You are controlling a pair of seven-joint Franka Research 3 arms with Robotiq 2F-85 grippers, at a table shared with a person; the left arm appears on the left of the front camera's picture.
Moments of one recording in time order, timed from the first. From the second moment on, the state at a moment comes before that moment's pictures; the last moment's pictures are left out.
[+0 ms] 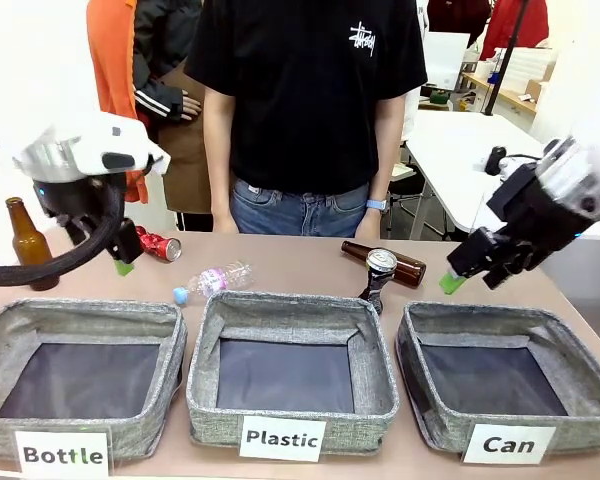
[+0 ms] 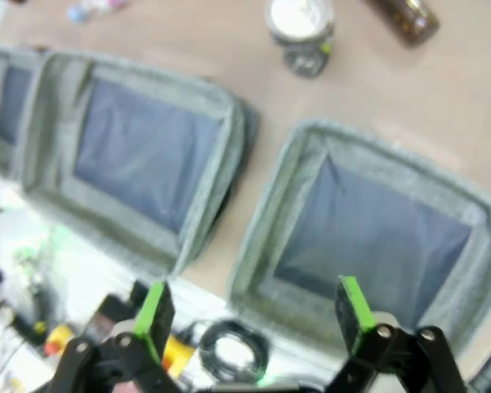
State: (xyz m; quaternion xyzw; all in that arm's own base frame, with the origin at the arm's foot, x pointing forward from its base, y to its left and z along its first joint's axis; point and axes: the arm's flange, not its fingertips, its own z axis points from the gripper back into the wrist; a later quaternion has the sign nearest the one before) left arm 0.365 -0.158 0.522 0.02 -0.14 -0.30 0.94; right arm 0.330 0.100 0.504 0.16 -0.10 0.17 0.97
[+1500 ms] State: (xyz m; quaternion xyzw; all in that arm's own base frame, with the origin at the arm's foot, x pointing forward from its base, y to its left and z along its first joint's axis) left arm 0.296 0.156 0.436 -0.60 -0.19 -0.02 0.78; right arm 0.239 -0.251 0.417 0.73 -0.11 -0.05 0.67
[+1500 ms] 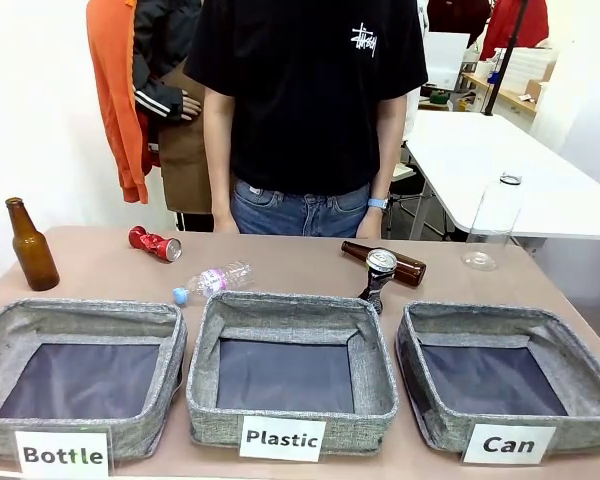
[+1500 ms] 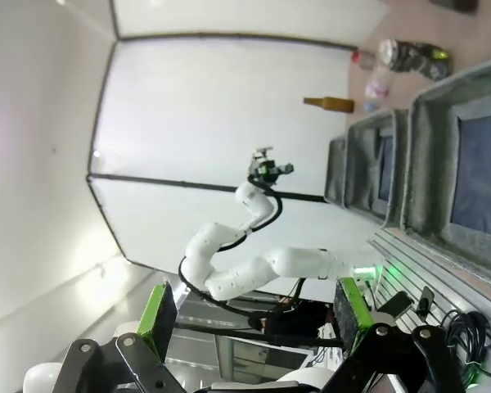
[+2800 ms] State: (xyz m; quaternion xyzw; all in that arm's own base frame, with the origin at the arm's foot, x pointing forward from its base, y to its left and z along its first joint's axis) left arm 0.358 0.087 0.503 -0.41 -0.17 -0.12 0.89; right arm 0.241 -0.247 0.419 0.73 -0.11 -0.05 0.67
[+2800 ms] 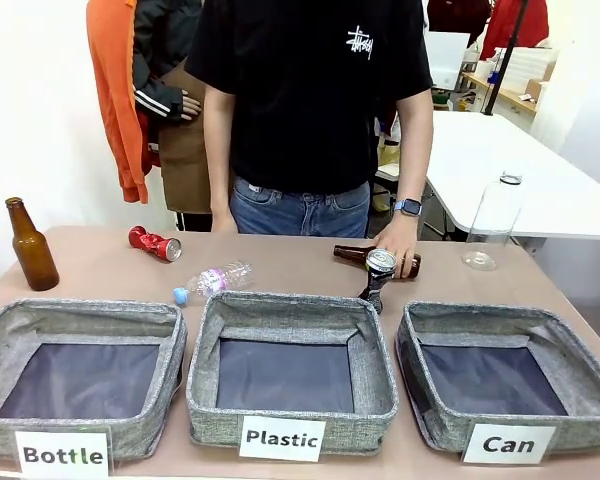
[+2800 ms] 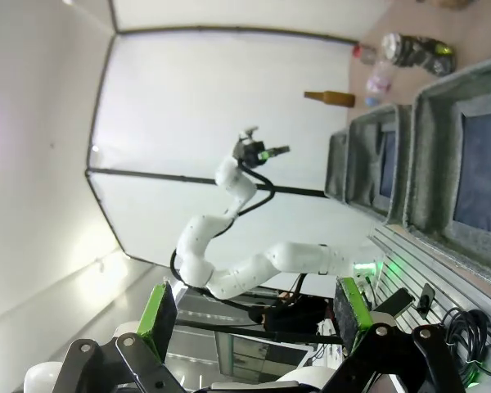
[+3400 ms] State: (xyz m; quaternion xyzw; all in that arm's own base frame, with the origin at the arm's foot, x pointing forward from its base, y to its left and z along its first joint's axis) left arm 0.464 -0.039 0.524 -0.18 -0.18 -0.12 0.96; right arm 0.241 -0.246 0.420 0.73 -0.11 -0.05 0.68
